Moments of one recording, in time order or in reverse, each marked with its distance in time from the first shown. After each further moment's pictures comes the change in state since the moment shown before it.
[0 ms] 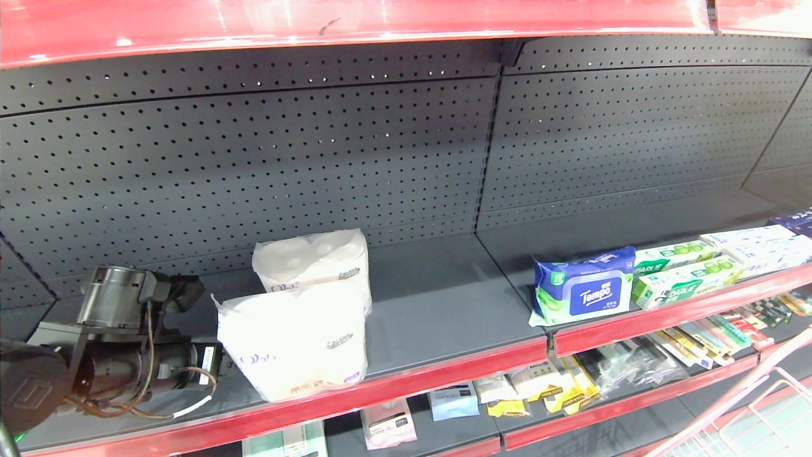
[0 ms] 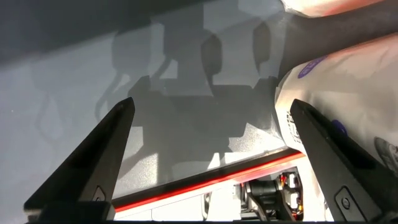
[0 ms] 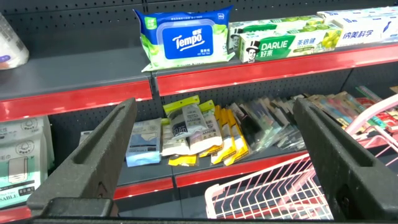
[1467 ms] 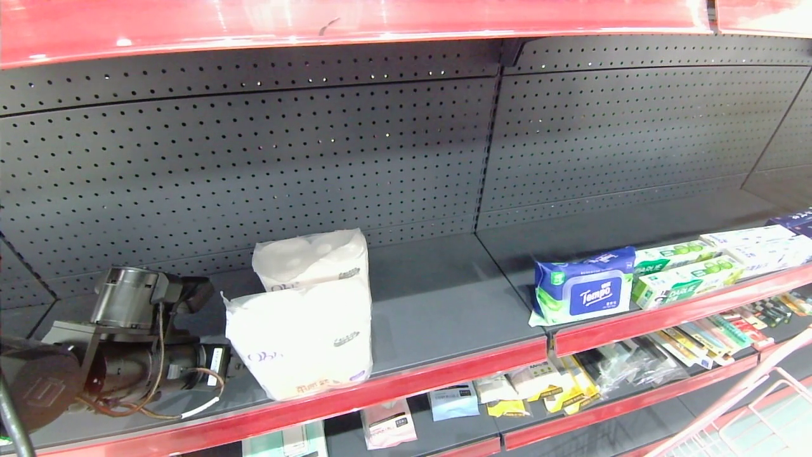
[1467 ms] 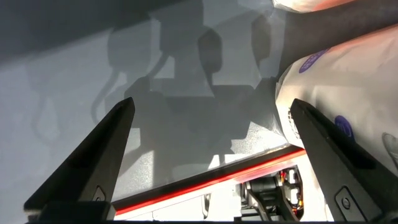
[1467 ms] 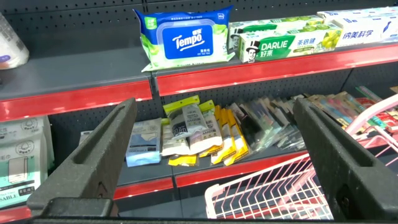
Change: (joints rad) left arm -0.023 0.024 -0.008 -0.004 0.000 -0.003; right arm 0.000 0.000 0.000 0.000 0.000 -0.001
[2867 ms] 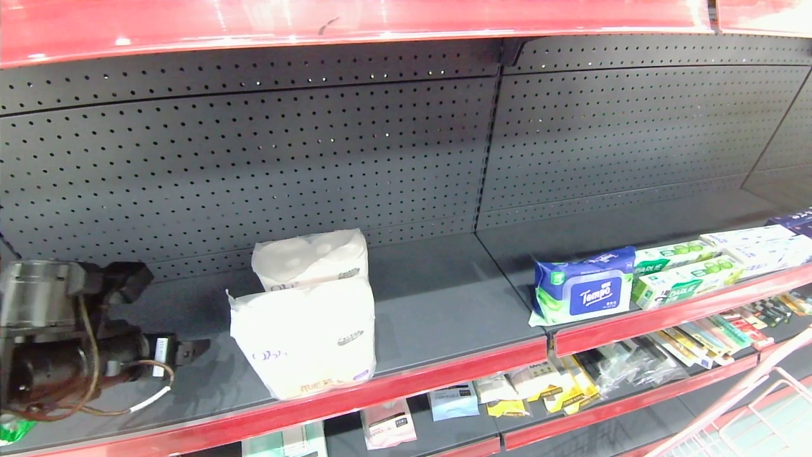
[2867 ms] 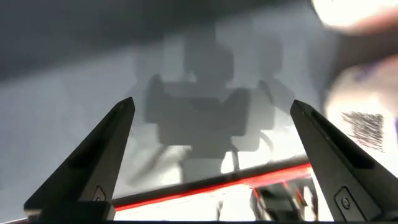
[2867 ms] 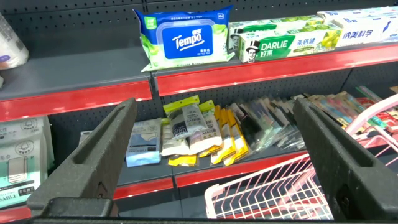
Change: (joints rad) left arm 0.185 -0.193 0.048 -0.019 0.038 0.124; right arm 0.000 0.000 0.000 0.000 0.000 0.001
